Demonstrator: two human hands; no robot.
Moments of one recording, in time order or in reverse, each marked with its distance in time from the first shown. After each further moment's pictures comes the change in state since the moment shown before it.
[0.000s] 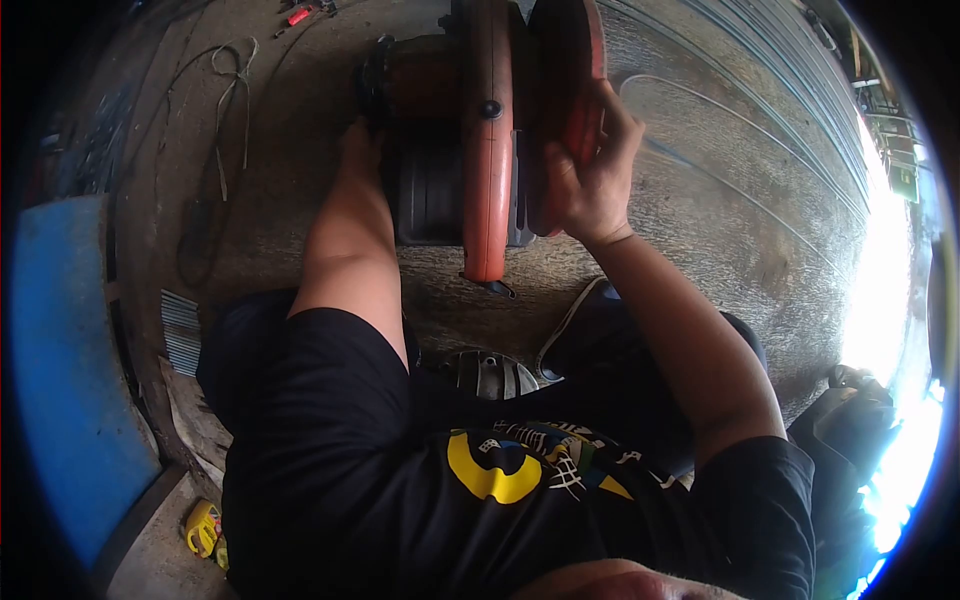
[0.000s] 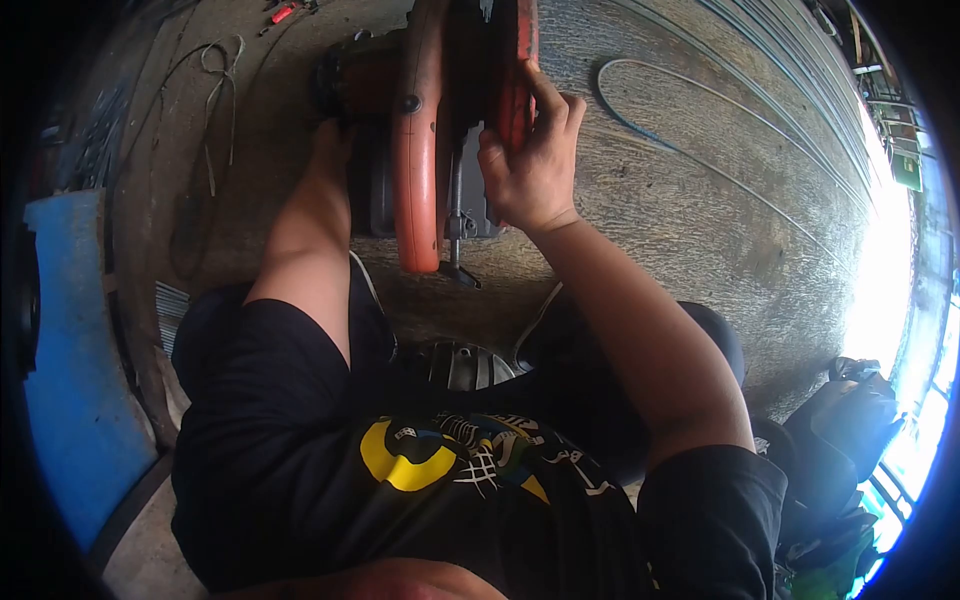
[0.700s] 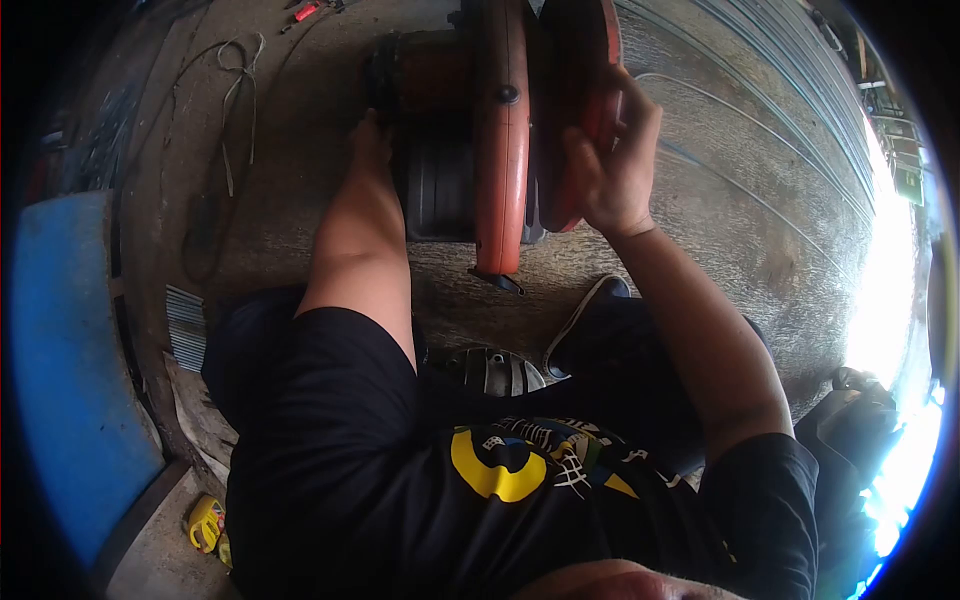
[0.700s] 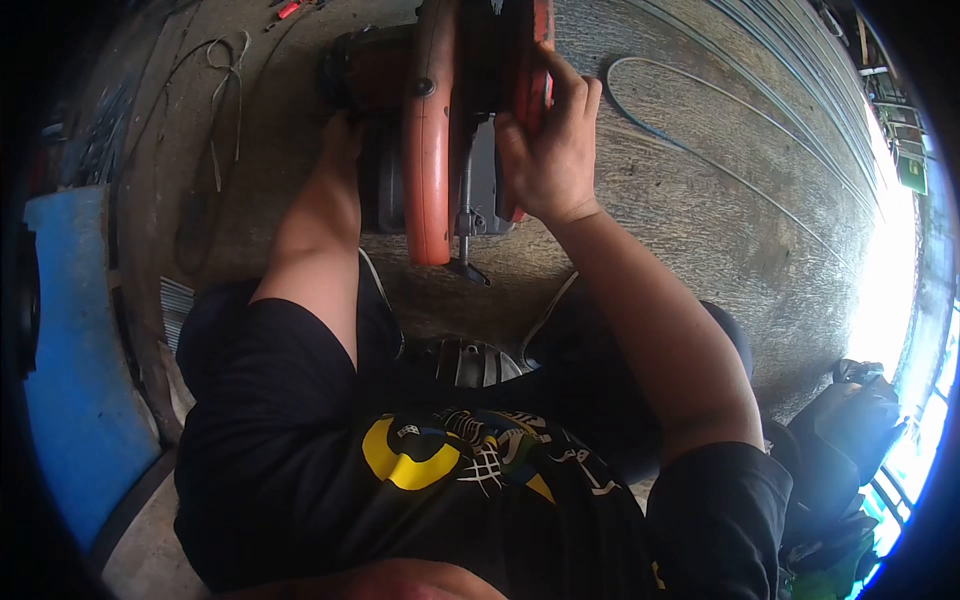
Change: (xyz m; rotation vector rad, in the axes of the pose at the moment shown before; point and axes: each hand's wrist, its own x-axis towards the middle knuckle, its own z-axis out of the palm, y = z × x) left_hand 0.015 -0.018 0.041 -0.907 0.149 -0.323; right_hand 0.015 -0.005 -0.006 0.011 -0.003 -0.020
